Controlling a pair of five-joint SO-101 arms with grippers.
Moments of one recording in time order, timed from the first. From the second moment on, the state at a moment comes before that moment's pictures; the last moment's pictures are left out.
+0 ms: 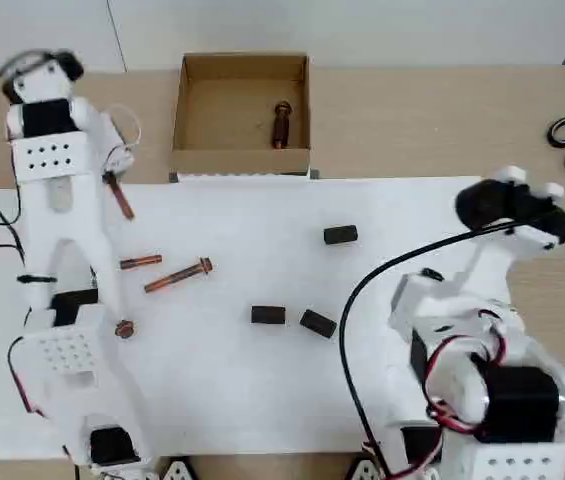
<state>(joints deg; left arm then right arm) -11.0 31.4 -48.0 98.1 26.1 -5.4 -60.5 22.5 95.9 -21.8</state>
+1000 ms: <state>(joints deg) 9.1 -50.9 26.7 69.5 21.0 -14.5 -60.5 32.9 86.2 -3.4</state>
